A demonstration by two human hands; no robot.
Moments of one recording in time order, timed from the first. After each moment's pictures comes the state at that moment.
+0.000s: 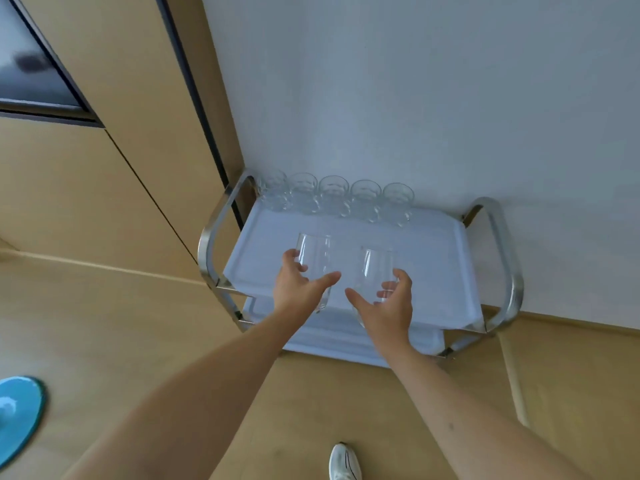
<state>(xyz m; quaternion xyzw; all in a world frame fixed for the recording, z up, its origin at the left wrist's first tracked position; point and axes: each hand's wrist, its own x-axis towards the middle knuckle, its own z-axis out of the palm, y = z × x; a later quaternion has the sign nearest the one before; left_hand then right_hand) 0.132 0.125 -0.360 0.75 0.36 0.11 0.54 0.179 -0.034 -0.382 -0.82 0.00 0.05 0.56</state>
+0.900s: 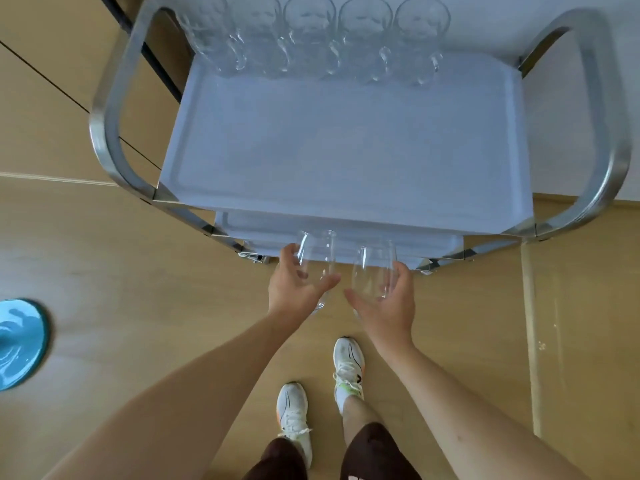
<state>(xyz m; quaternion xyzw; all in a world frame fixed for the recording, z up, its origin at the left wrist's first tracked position) 0.091 0.080 -0.556 0.75 0.40 -0.05 0.52 0.129 -0.083 -0.570 -0.83 0.11 0.17 0.52</state>
